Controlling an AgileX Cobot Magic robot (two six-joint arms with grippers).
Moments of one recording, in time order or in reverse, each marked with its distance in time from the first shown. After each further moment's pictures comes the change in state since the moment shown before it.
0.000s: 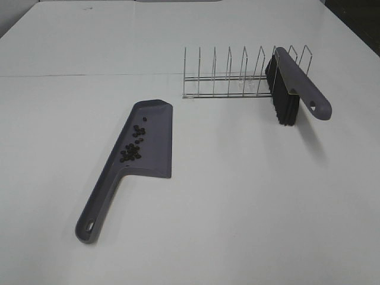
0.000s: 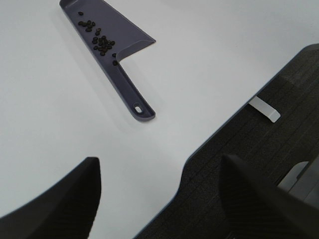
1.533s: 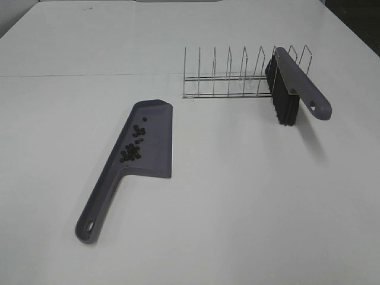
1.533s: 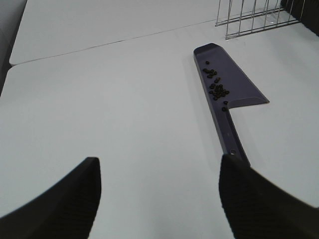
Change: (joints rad) left arm 0.464 -0.256 0.000 0.010 0.001 0.002; right arm -0.072 0.000 0.000 0.000 -0.001 0.001
